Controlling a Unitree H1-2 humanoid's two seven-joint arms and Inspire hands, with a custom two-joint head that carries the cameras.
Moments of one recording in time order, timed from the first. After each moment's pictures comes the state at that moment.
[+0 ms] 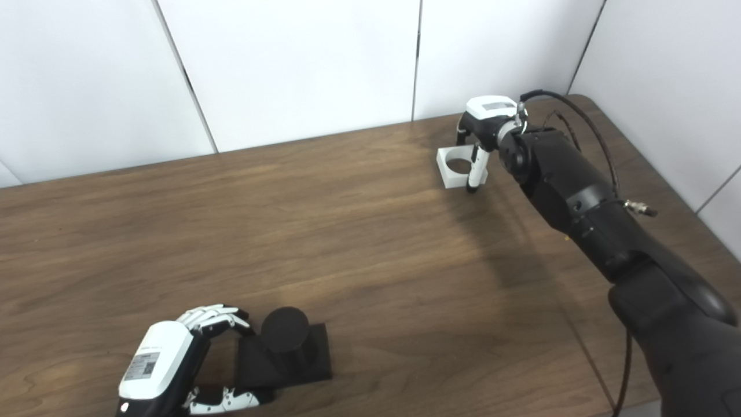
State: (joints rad) left arm 0.17 0.29 -0.34 -0.32 0.86 -0.08 -0.10; right arm -0.63 -0.66 0.36 0.42 -0.80 0.25 0.34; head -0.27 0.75
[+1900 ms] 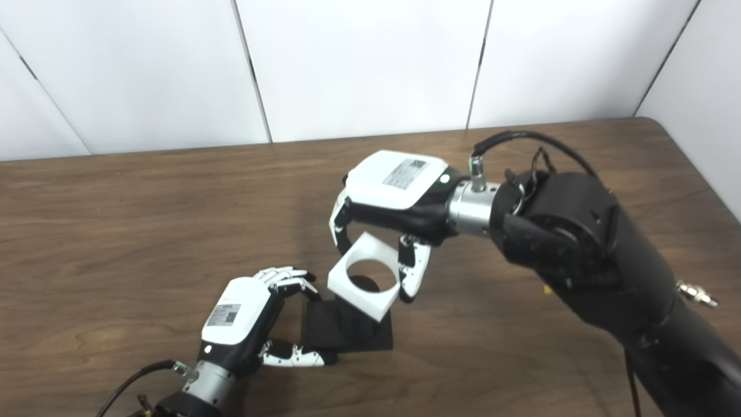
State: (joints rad) left arm 0.06 0.19 -0.44 -0.20 0.93 0.02 -0.04; right arm -0.56 -0.55 0.38 -0.70 -0.64 0.24 1.05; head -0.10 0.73
